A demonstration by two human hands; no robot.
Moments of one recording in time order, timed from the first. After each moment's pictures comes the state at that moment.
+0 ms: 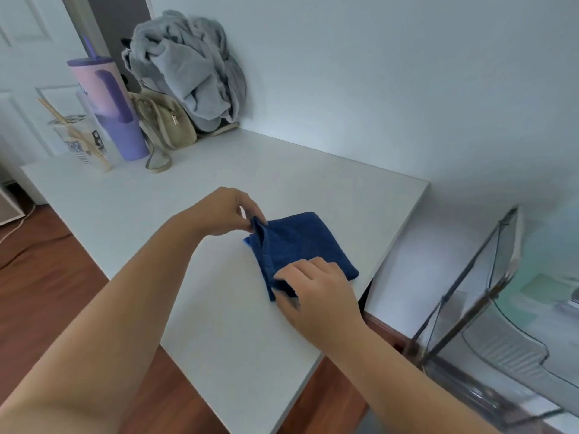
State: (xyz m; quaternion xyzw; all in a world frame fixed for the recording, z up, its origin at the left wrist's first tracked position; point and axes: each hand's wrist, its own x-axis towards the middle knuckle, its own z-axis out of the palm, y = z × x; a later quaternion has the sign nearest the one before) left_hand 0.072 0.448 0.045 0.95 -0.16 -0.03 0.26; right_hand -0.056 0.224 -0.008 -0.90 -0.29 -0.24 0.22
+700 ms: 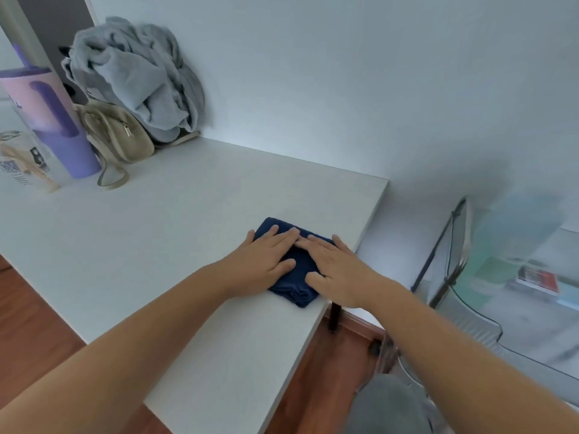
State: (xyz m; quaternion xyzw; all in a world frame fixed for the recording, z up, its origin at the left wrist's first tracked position) left_hand 0.039 0.345 -0.004 0.95 -0.29 -0.07 0.07; right_hand 0.011 0.140 -0.011 -0.95 -0.25 0.04 0.19
